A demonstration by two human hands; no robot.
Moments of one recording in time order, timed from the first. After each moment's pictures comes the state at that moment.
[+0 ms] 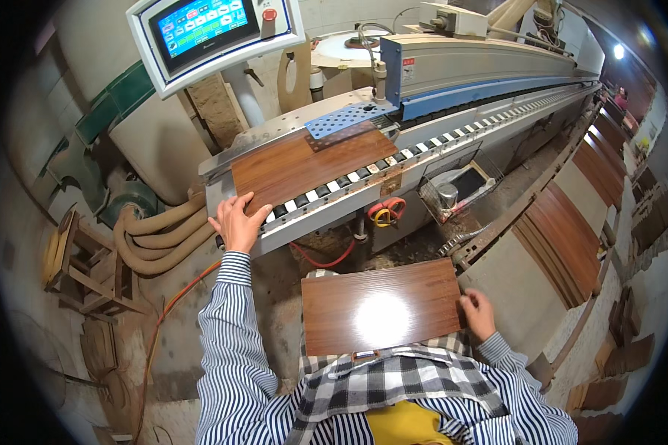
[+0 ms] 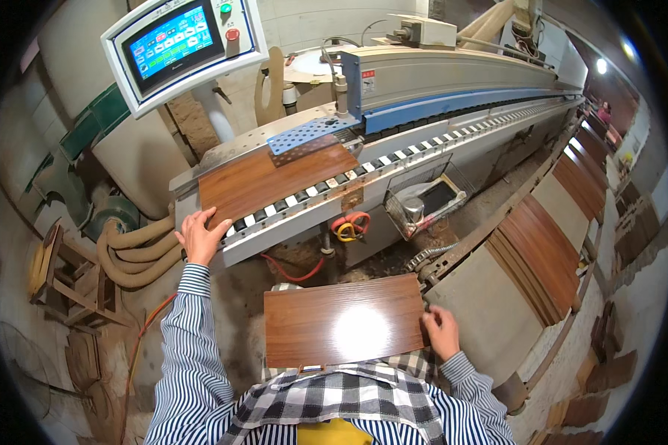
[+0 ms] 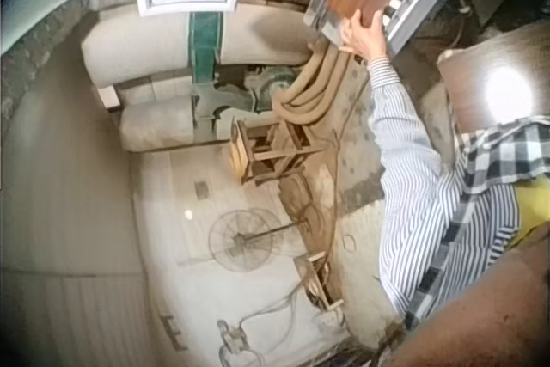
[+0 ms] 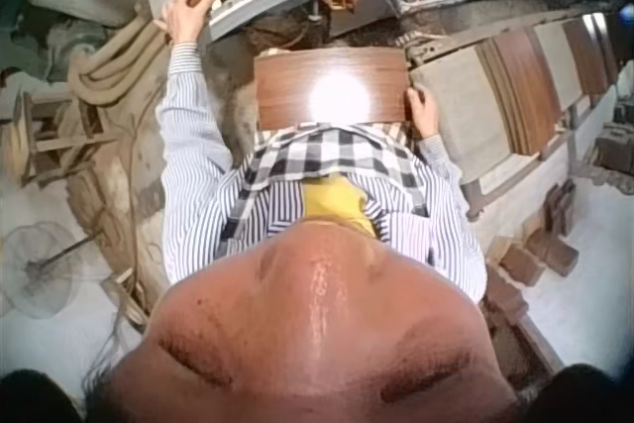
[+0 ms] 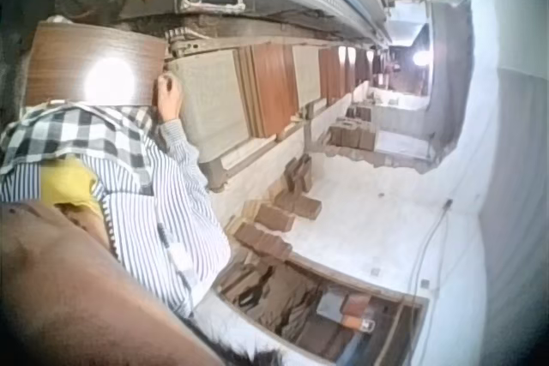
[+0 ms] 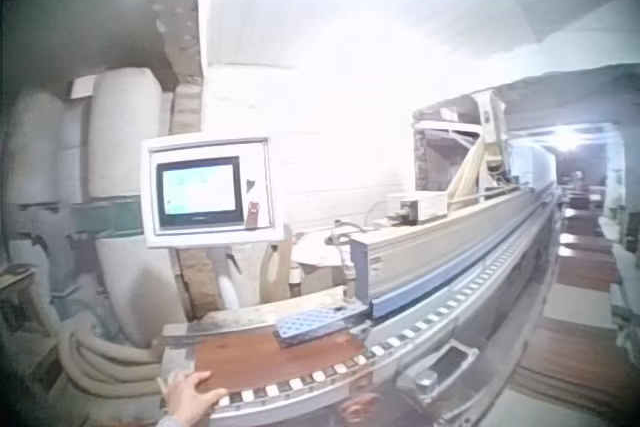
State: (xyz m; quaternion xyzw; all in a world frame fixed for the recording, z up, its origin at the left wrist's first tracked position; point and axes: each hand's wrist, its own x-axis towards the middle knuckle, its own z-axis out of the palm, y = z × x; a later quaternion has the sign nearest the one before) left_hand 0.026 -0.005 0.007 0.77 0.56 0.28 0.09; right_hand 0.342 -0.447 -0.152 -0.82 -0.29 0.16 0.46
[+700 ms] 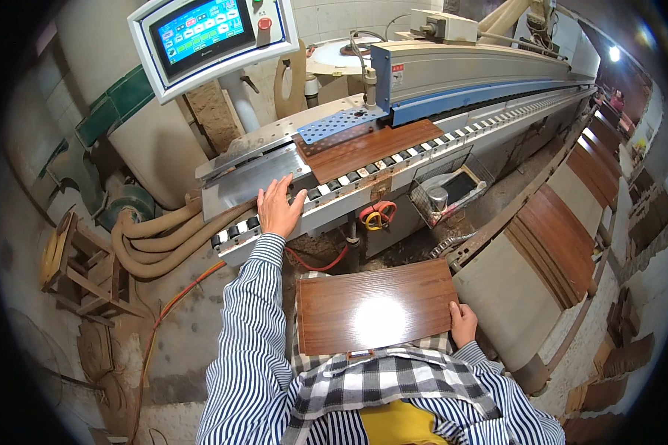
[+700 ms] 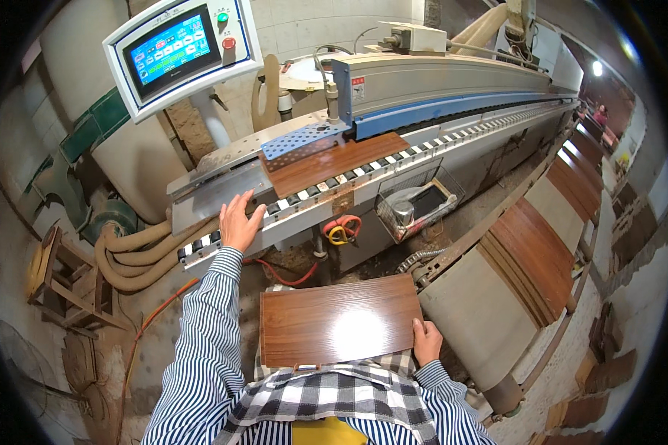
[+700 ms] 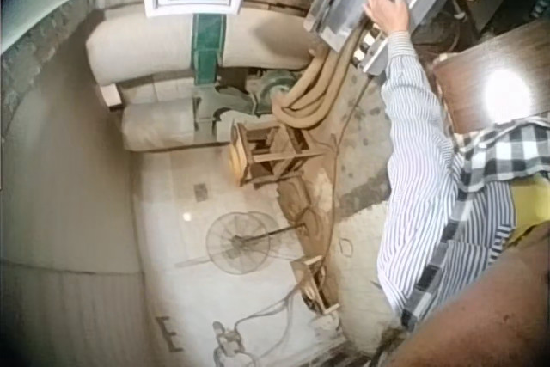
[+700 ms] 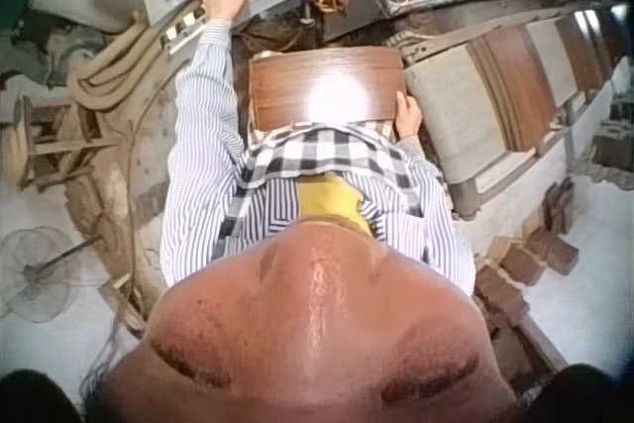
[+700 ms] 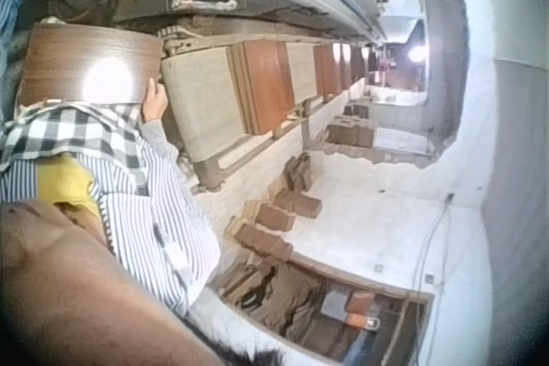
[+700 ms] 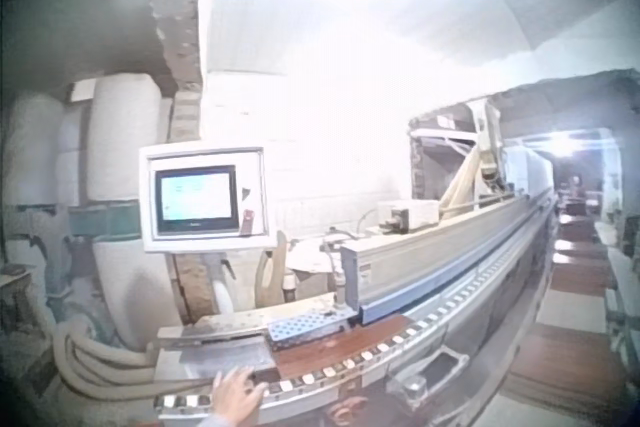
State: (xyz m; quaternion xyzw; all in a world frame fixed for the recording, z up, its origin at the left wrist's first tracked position) left_hand 0.111 -0.015 -0.009 0.85 0.42 0.31 0.09; right_hand 0.311 -0.443 -0.160 -0.85 -0.22 0.10 0.47
